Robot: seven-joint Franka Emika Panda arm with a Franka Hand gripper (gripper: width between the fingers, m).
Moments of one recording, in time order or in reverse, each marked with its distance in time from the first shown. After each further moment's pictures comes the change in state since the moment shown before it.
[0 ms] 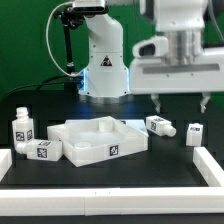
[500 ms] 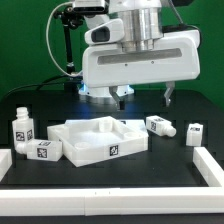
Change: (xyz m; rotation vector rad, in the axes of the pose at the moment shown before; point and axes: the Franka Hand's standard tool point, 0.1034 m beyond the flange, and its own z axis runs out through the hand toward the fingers) arm 0.065 0.057 -0.024 0.012 0.052 -0.120
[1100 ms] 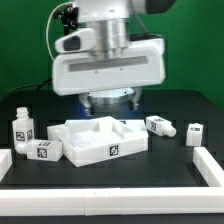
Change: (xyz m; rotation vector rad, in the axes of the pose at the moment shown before) arm -0.021 0.087 0.009 -0.015 -0.023 -0.219
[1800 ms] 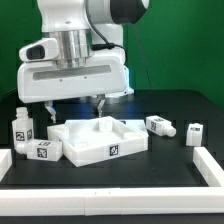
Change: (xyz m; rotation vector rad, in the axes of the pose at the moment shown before) arm -0.015 0.048 0.016 -0.019 -0.009 -0.062
